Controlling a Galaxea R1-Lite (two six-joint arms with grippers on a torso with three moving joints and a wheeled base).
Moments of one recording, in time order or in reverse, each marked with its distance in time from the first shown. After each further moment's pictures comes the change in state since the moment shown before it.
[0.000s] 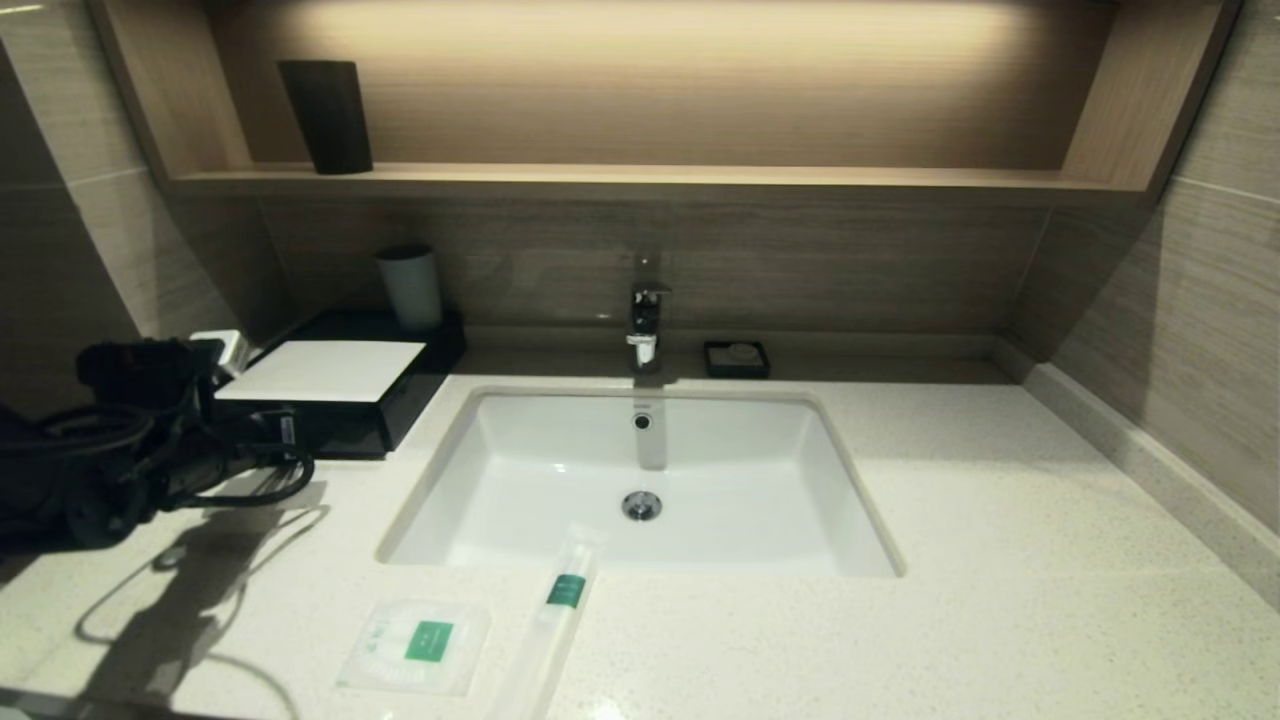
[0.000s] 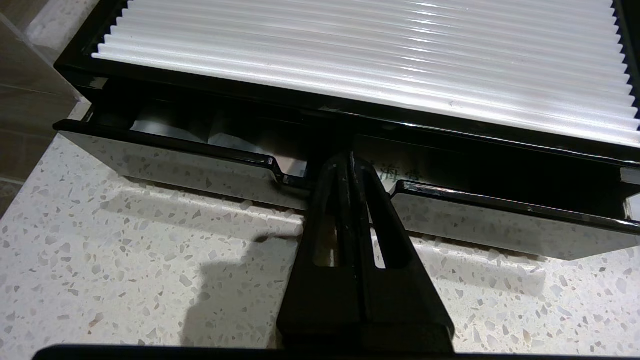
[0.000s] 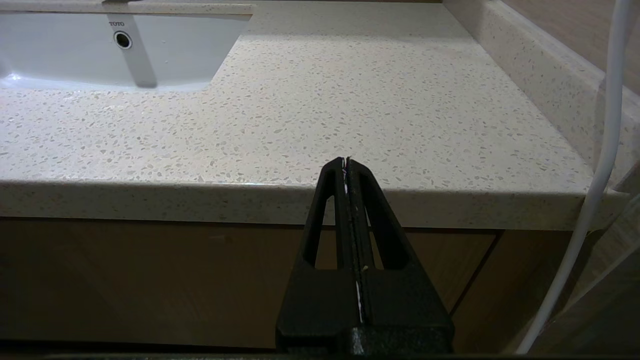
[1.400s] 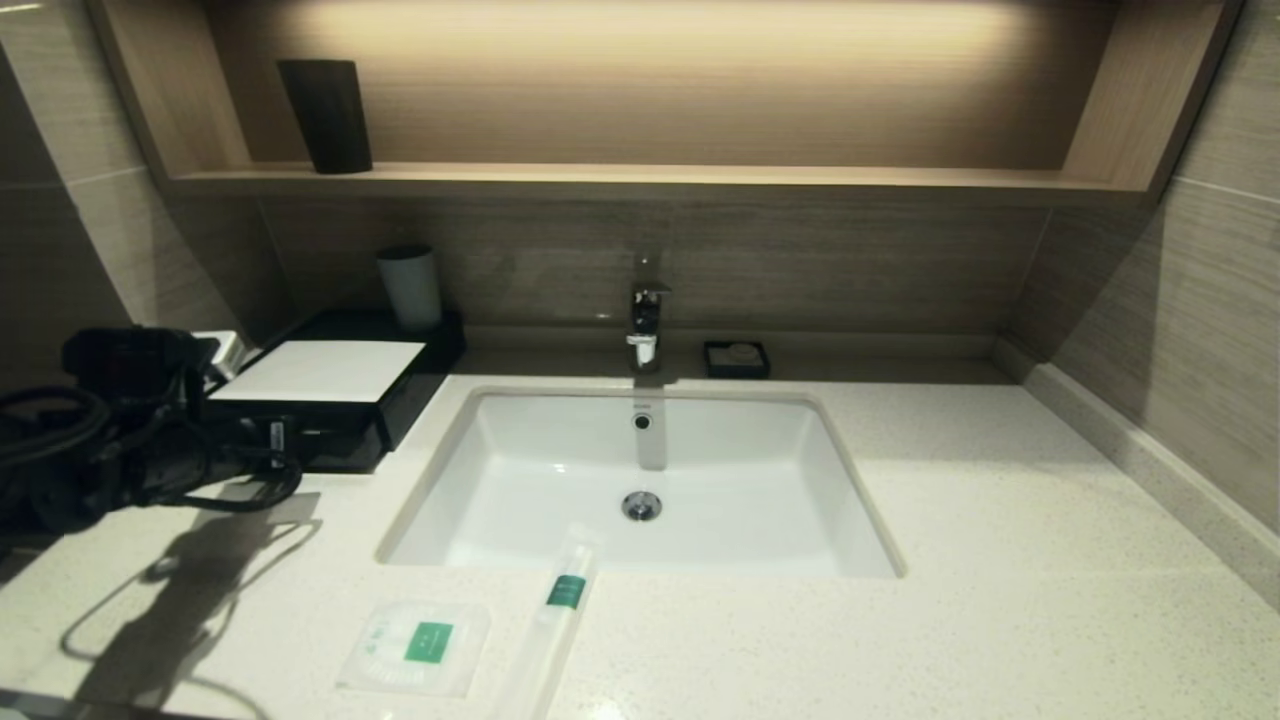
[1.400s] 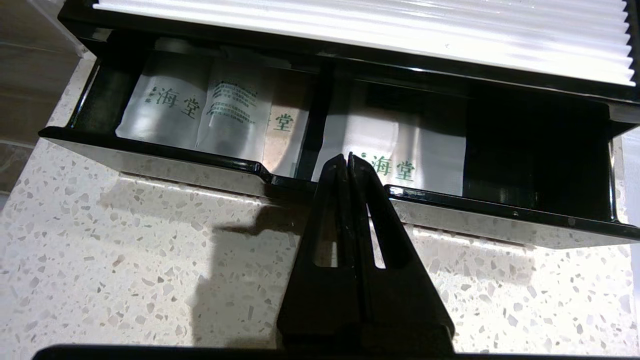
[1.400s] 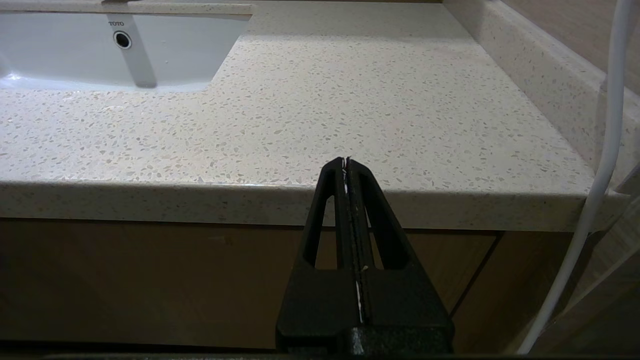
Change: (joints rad) left arm 0.000 -0.090 -0.035 0.211 0.001 0.021; right arm 0.000 0.000 0.000 0.000 0.000 -0.001
